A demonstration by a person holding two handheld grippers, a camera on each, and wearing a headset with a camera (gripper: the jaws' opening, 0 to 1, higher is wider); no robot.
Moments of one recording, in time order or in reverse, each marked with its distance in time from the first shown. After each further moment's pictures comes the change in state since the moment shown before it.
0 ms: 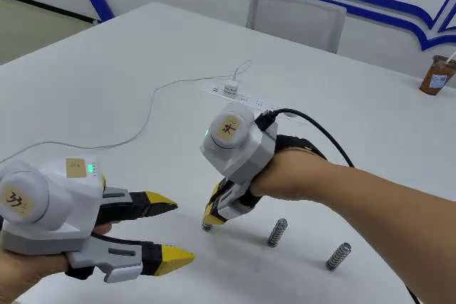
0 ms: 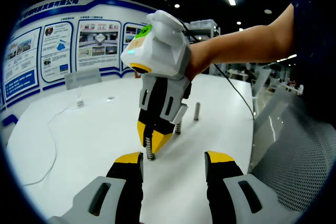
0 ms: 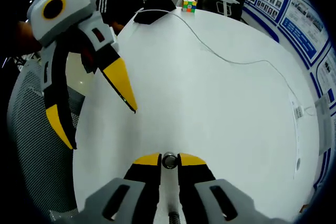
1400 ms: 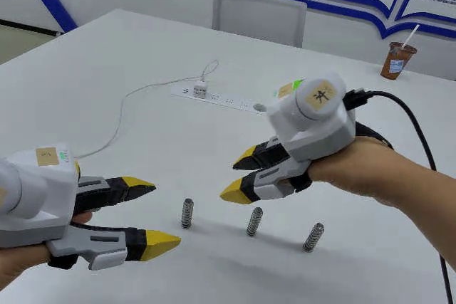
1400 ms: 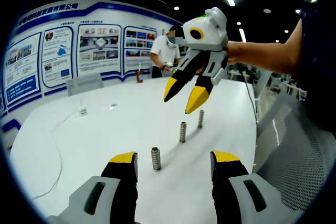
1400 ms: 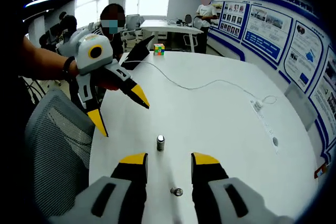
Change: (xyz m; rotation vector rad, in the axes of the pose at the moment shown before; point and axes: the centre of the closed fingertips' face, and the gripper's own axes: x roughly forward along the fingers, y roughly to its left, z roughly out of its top) left arm 0.002 0.006 0.022 0.024 -0.020 0.017; right arm -0.118 -0.002 -0.019 0.169 -0.355 -0.194
